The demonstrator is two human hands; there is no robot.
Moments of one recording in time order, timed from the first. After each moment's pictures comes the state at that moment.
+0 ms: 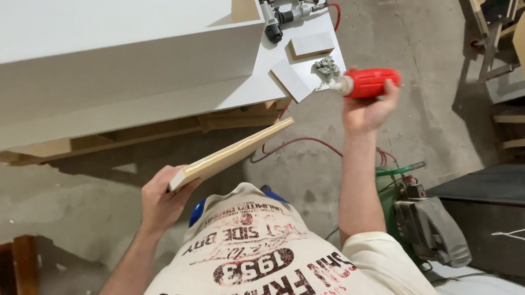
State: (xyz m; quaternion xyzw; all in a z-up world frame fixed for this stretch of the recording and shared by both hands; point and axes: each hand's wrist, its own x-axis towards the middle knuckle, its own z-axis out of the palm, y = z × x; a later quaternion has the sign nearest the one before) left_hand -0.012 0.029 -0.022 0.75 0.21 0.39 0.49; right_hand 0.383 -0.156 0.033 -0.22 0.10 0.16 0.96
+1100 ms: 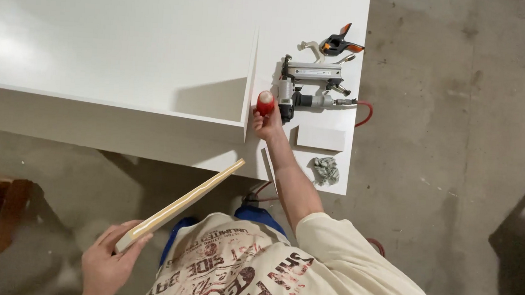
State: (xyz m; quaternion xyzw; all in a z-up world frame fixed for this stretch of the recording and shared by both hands) left_hand 0.140 -0.021 0.027 0.65 0.68 0.14 0.32; right_hand 0.595 0.154 -0.263 -0.39 0.25 0.70 0.55
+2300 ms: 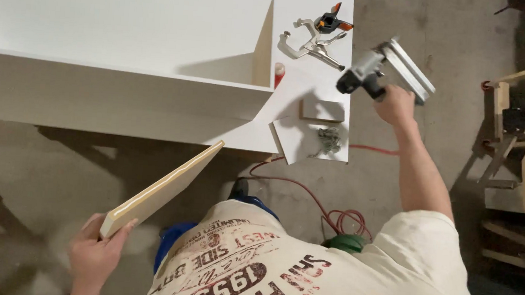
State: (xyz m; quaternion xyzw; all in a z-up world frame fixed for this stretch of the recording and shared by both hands) left_hand -0.007 0.007 -0.051 0.74 0.56 0.23 0.30; right_hand 0.807 -0.073 -0.091 -0.87 -0.49 -0.01 -0.10
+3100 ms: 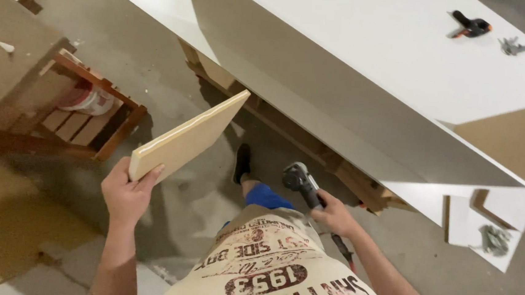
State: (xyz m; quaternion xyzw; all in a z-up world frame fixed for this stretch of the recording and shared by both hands) left_hand -0.383 0.113 -0.047 0.59 0.65 0.44 0.16; right_hand 0.104 0.057 -0.102 -0.69 -0.46 0.54 0.13
